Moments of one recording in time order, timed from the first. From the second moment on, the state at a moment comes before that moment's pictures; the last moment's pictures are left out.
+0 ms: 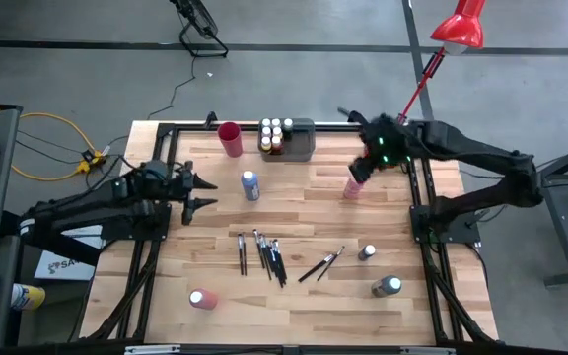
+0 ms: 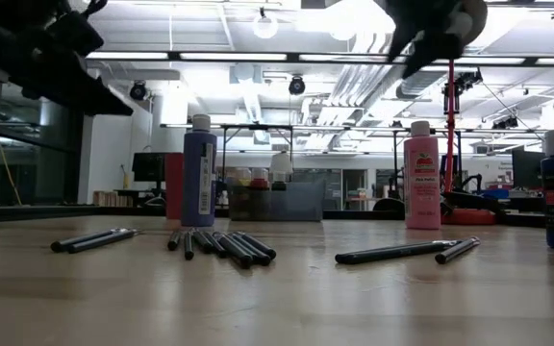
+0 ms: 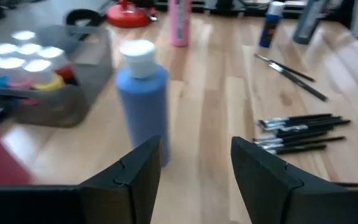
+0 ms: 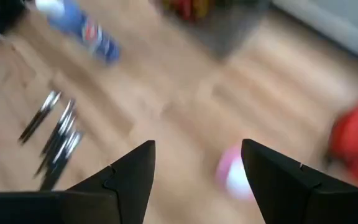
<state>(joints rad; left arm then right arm) 0.35 0.31 0.31 -0.37 0.20 0.08 -0.31 1.20 1.30 -1.06 0.05 0.58</state>
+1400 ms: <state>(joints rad) 0.20 0.31 0.17 -0.21 0.12 0.10 0.85 1.51 1.12 -1.34 0.44 2.27</state>
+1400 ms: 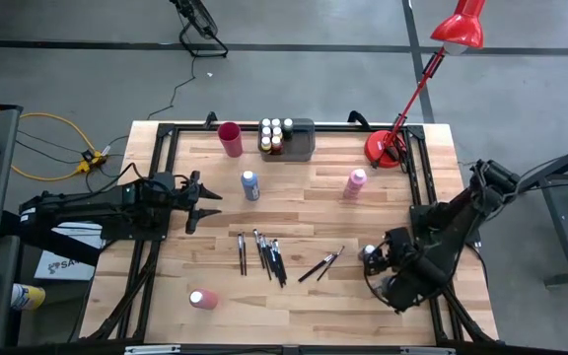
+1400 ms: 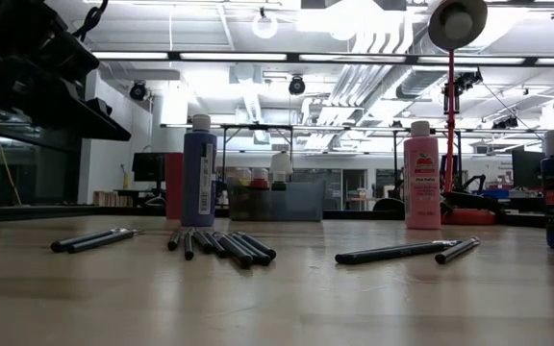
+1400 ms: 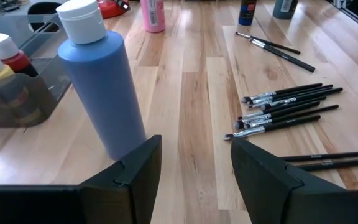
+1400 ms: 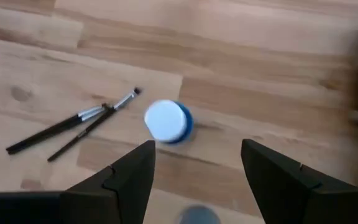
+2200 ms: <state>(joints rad) 0.20 0.31 0.17 -0.21 0.12 0.10 0.84 1.24 1.12 -1.58 0.40 1.90</state>
